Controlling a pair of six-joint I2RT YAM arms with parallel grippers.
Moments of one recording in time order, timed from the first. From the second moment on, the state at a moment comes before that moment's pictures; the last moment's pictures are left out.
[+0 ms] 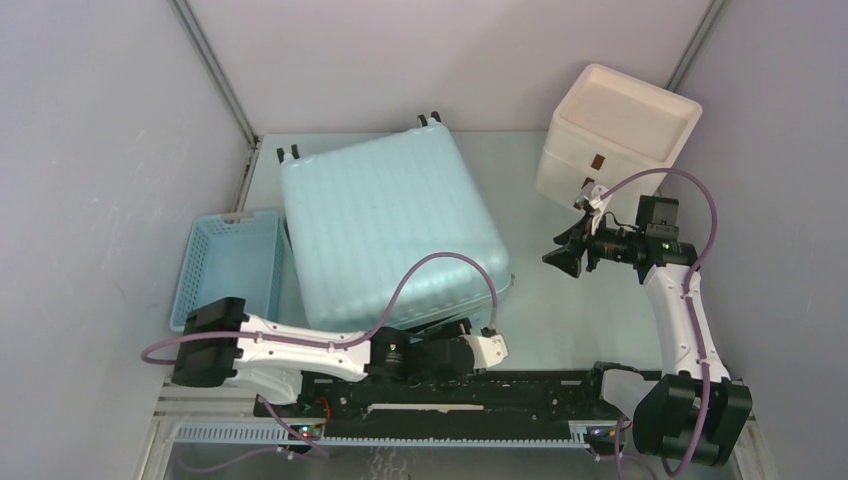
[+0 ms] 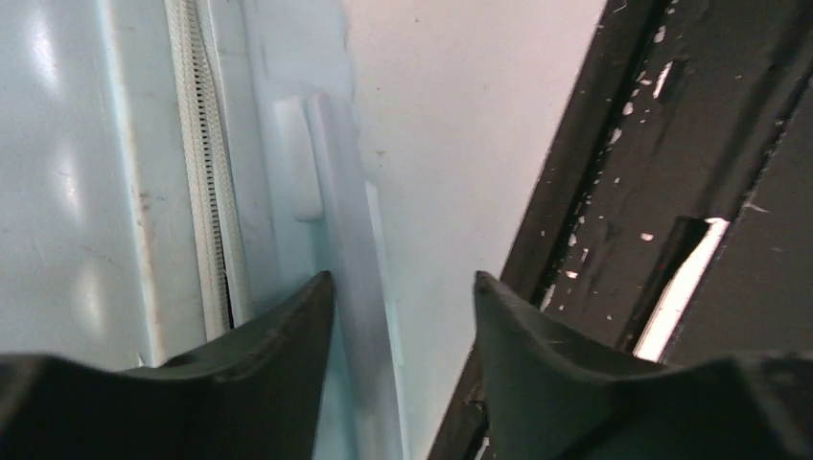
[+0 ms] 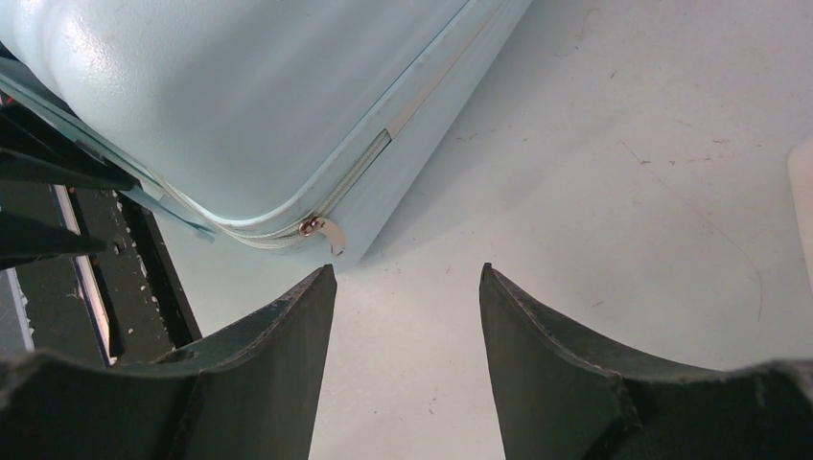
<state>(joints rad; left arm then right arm) -1.52 1.37 0.84 -0.32 -0.46 0.04 -0.18 1.08 0.89 -0.68 -1.08 -0.66</state>
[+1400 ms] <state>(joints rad) -0.64 0.50 0.79 -0.24 -0.23 -0.32 -0.18 1.08 0.89 -0.70 -1.10 -0.69</state>
